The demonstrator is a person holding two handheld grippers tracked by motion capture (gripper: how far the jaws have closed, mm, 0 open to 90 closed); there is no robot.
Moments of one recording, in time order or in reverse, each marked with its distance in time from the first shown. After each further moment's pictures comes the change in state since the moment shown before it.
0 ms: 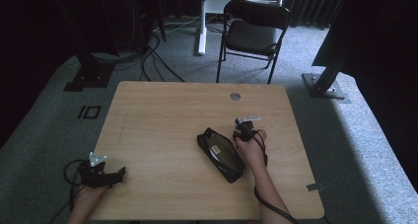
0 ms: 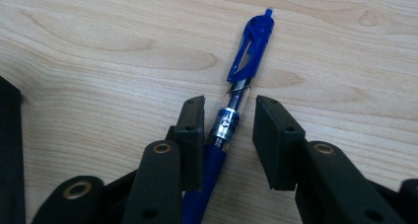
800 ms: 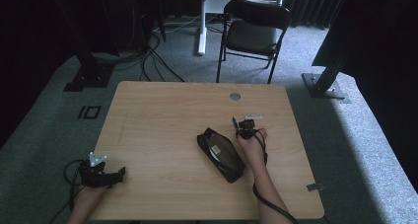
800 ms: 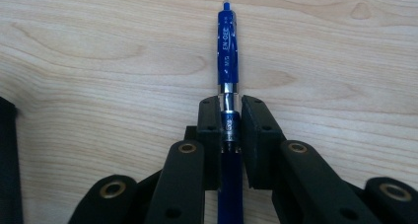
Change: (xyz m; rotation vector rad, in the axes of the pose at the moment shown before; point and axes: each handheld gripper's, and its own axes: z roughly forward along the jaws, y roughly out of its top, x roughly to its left) left arm 0.000 0.000 0.000 0.000 0.000 0.000; right arm -0.007 0.004 0.000 0.020 0.006 0.060
